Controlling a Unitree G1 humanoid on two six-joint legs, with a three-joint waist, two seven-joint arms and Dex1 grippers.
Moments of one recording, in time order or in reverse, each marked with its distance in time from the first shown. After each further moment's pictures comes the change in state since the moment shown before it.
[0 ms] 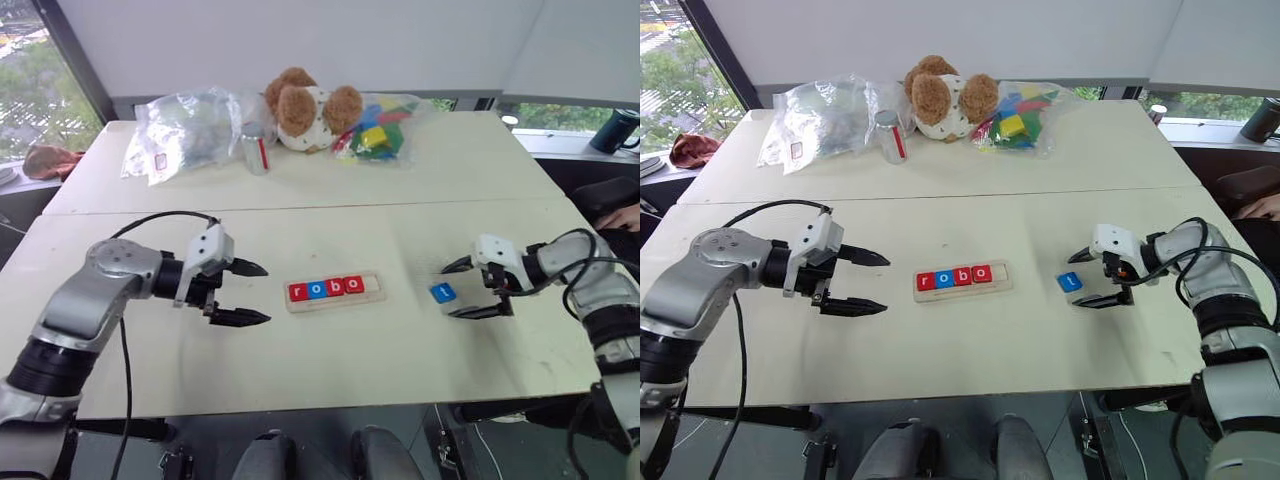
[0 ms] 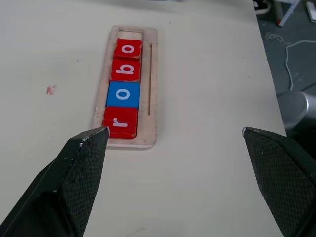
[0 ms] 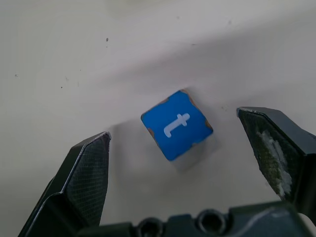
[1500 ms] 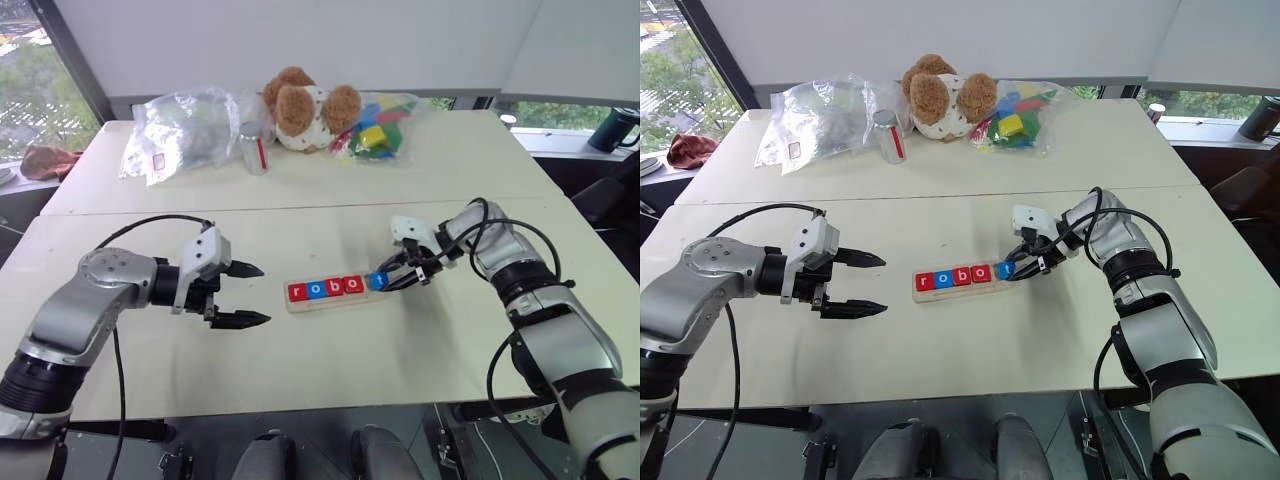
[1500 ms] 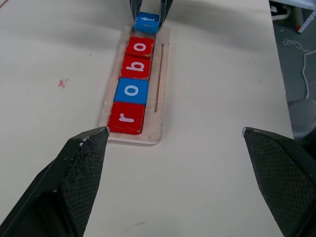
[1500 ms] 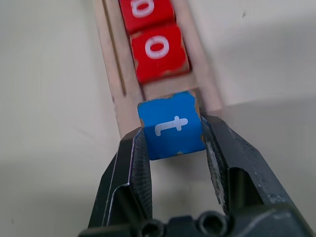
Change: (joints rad) left arm 0.064 0.011 0.030 -0.085 -0.040 0.053 0.098; right arm -0.258 0.289 0.122 0.076 -0.120 0.219 0.029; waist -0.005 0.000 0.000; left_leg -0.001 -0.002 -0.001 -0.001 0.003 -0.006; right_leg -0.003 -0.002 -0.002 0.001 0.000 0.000
